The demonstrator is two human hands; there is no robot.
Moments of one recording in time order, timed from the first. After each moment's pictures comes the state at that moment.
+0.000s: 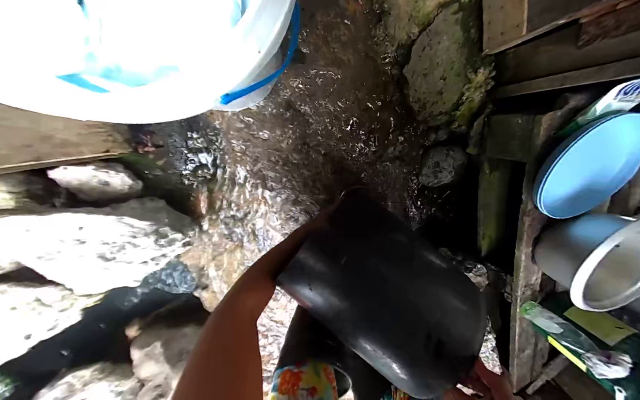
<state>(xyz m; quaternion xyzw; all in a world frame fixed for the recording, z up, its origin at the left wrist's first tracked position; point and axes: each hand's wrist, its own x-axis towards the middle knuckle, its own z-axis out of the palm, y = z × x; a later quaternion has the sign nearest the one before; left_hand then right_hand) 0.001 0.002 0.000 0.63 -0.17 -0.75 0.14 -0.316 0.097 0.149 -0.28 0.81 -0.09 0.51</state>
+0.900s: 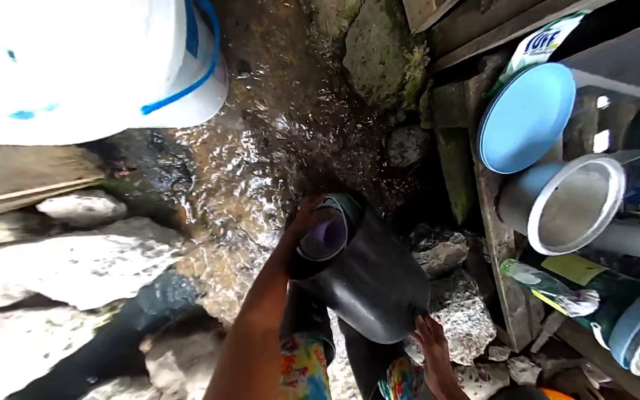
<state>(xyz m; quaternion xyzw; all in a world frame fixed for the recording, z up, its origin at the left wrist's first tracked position) -0.102 0.004 -0.207 0.58 -0.41 -0.69 0.12 -0.373 0.201 0.056 -0.03 0.88 -0.11 0.46</state>
